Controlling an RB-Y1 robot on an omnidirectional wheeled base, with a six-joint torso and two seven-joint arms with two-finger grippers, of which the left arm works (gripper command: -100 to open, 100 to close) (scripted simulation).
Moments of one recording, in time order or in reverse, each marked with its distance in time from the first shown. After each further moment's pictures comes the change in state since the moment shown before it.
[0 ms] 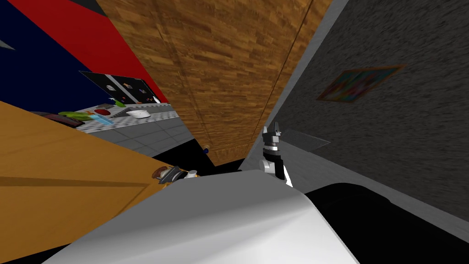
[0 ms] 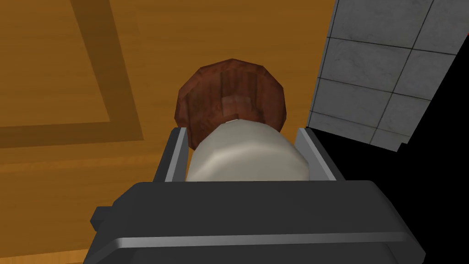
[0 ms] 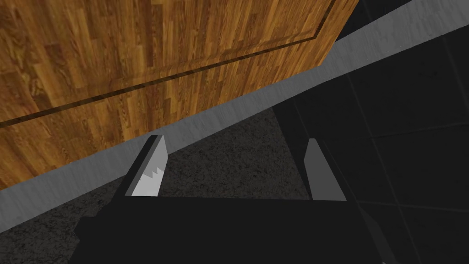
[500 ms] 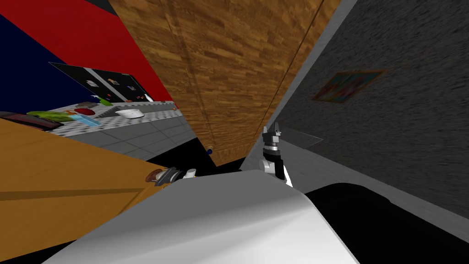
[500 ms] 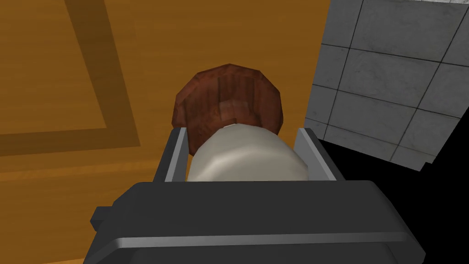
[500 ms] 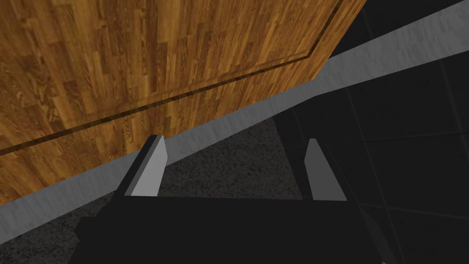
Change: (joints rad) arm -0.039 0.005 0.052 0.019 0.037 -0.064 -0.033
